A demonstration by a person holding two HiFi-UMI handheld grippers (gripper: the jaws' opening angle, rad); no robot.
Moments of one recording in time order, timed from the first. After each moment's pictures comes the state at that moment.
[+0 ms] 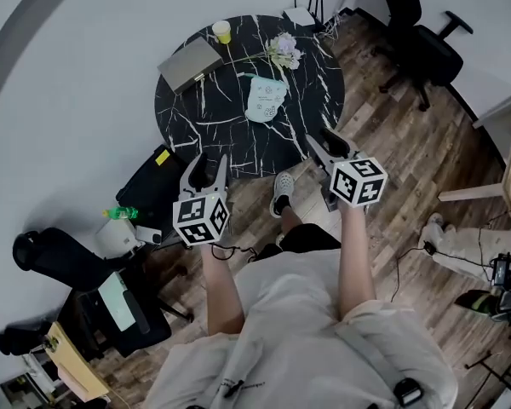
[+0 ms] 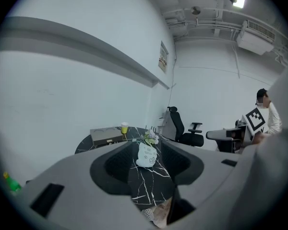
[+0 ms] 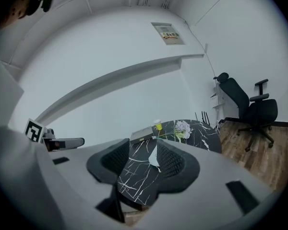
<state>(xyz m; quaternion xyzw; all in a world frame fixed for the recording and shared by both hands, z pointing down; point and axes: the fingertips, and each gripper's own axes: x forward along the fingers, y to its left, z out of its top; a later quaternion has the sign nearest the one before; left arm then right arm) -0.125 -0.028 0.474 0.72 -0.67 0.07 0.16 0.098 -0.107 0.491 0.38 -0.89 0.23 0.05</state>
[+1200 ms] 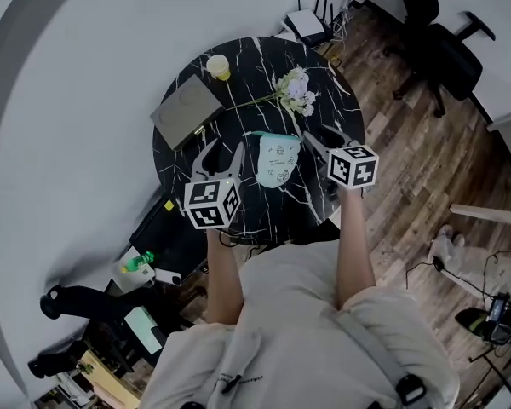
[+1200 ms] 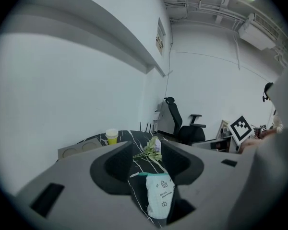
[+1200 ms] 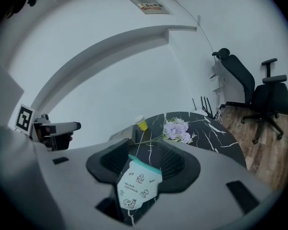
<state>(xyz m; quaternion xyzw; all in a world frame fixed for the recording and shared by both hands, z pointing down) -0.152 -0.335 0.495 0.76 -0.61 0.14 0.18 0.032 -0.388 0.576 0.37 -0.86 0.33 0.11</state>
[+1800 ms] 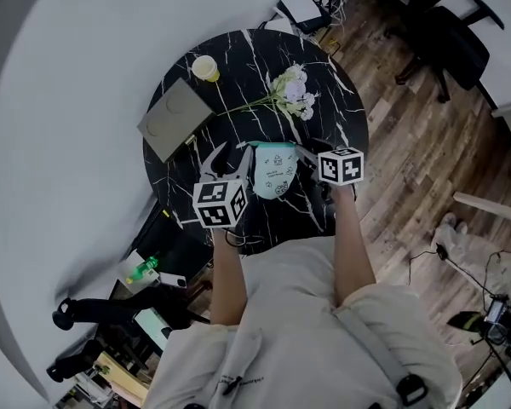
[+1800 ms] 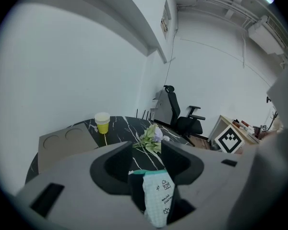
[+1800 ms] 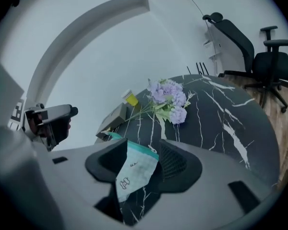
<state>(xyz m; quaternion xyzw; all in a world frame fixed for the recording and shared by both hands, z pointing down) -0.136 -0.394 0.572 0.76 -0.57 0.18 0.25 0.014 -0.409 0.702 0.33 -0.82 0.44 0.17</state>
